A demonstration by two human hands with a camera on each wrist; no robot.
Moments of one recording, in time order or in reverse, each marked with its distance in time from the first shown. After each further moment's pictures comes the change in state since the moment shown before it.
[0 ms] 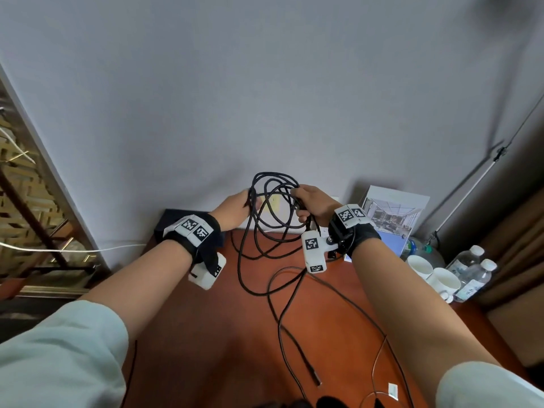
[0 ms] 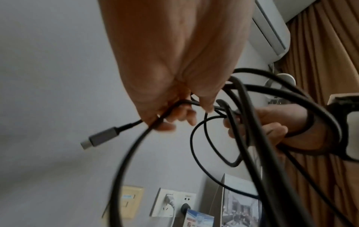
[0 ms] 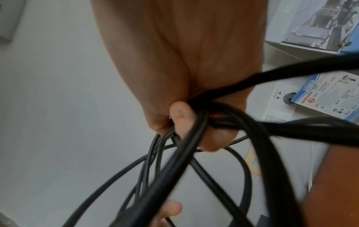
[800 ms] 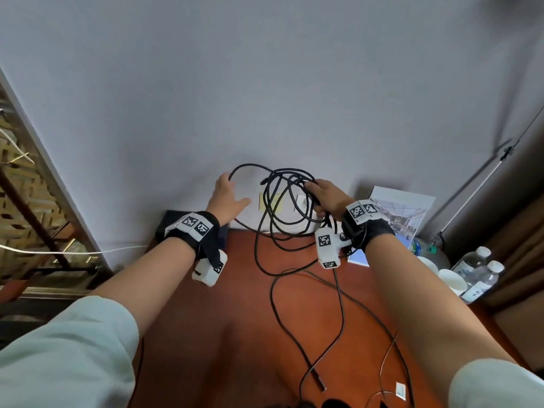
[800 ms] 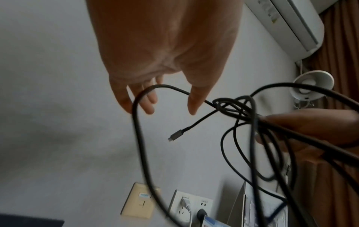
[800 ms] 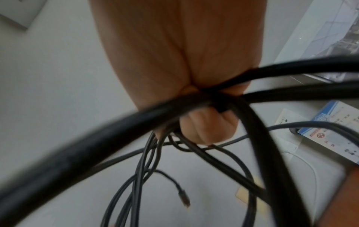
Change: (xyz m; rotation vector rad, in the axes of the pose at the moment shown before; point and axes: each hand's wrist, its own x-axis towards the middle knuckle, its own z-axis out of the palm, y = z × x) left_hand 0.025 -0.034 -0.005 -0.151 0.229 -0.212; right_hand 0.022 0.000 -0.026 -0.223 0.063 -0.071
